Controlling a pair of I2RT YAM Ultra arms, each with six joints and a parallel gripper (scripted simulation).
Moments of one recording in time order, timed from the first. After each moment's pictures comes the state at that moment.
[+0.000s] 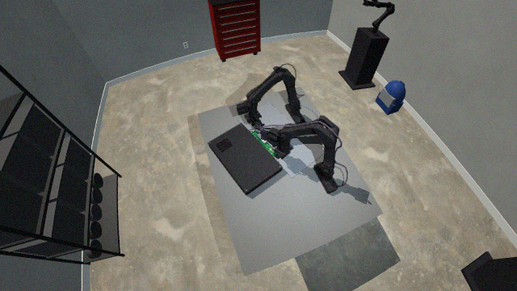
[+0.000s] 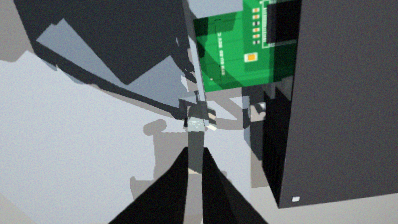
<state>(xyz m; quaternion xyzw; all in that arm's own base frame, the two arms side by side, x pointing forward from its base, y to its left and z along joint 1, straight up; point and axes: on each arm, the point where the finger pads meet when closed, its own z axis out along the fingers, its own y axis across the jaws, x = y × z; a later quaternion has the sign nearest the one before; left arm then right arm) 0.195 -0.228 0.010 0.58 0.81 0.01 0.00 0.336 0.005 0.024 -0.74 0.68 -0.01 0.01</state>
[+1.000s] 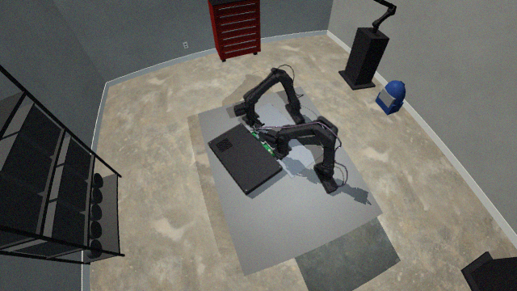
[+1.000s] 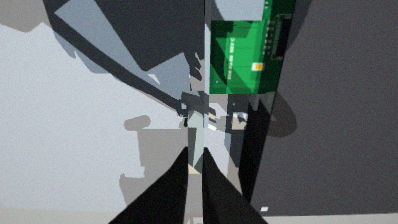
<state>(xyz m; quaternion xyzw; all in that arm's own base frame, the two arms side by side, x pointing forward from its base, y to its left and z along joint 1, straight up) 0.207 -0.224 0.011 0.59 0.81 0.00 0.00 0.352 0.010 0.025 -0.79 0.62 0.00 0.00</state>
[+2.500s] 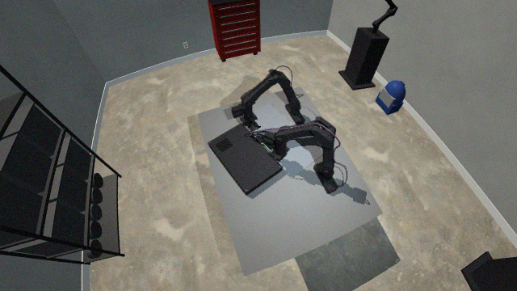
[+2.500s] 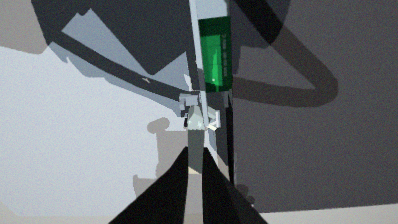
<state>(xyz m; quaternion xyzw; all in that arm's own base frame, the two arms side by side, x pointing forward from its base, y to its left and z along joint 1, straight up) 0.221 -0.220 0.012 0.54 0.84 0.00 0.00 0.367 0.014 0.025 -0.75 0.66 0.00 0.00</state>
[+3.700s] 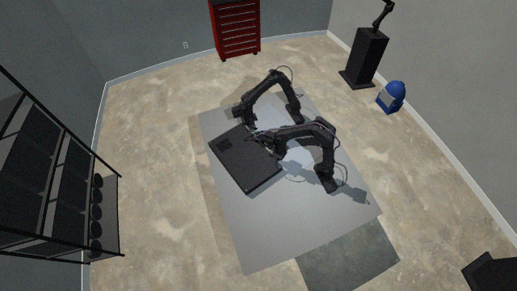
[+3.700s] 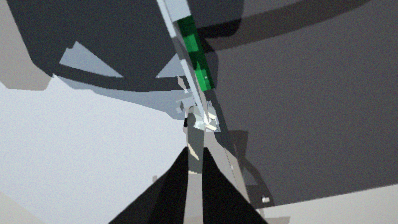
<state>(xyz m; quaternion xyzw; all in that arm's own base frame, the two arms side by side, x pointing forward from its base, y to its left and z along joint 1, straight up) 0.219 -0.223 0.012 0.45 0.89 0.00 -0.01 0.364 0.015 0.025 -0.68 0.73 0.00 0.00</state>
